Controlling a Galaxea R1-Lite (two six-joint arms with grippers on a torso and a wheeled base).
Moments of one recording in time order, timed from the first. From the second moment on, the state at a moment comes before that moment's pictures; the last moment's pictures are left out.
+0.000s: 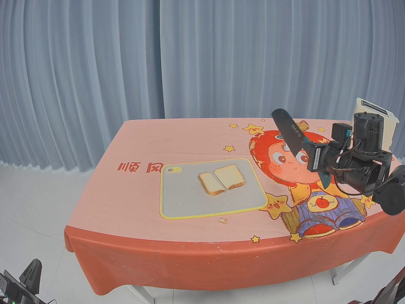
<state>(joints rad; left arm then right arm) 0.01 0.10 -0.02 -0.03 -0.09 0.10 0.42 1.68 -0.75 -0.62 -0.24 0.15</state>
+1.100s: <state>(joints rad) 0.02 0.01 -0.02 0.00 -0.03 0.03 0.09 1.81 -0.73 -0.65 -0.06 0.10</state>
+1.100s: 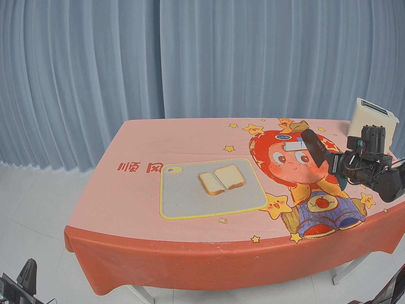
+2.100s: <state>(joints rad) 0.02 0.01 -0.02 0.00 -0.03 0.03 0.10 1.88 -0.75 -0.65 -0.06 0.10</state>
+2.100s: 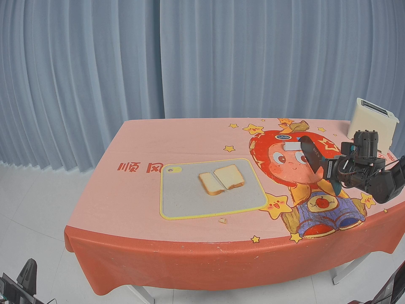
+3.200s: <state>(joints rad) 0.02 0.01 -0.02 0.00 -0.03 0.03 0.10 1.91 -0.74 -0.71 -0.08 0.07</state>
